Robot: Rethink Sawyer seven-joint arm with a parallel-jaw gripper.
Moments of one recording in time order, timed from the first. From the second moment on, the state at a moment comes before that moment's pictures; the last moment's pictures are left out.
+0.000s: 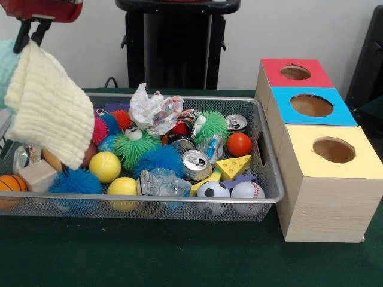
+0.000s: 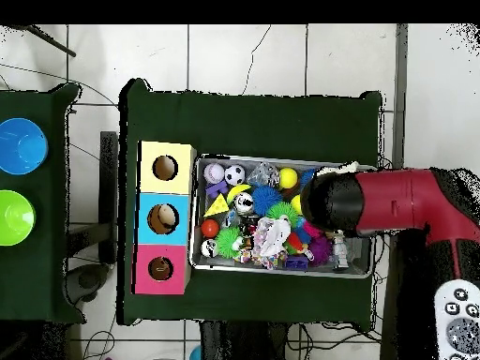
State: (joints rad) arm -0.53 -0.83 0.19 1.44 -0.75 1.01 1.10
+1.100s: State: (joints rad) arm -0.60 -0.86 0.27 1.63 -0.34 0.78 1.10
